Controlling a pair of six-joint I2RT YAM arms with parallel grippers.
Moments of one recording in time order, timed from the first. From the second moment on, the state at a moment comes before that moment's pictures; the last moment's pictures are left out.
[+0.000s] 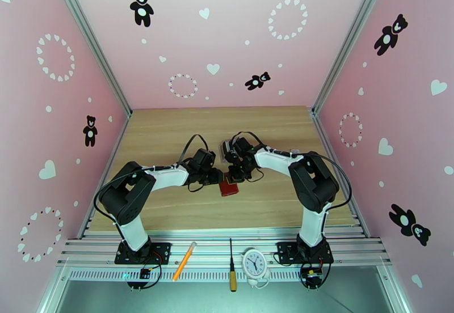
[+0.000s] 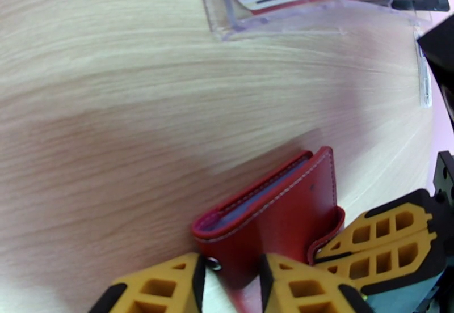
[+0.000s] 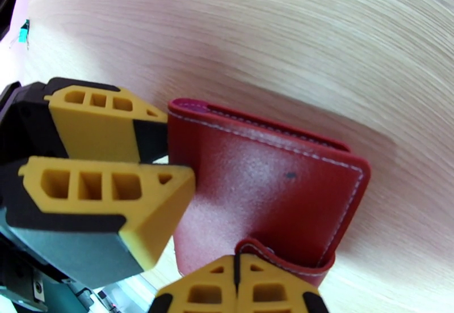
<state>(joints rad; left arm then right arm) -0.64 1.78 0.90 -0.09 0.31 -0.72 0.59 1.90 1.19 -0.63 -0.50 0.31</state>
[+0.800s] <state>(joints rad) -0.64 1.80 0.93 -0.13 0.30 -0.71 0.50 1.92 1.14 -0.56 -0.67 0.37</state>
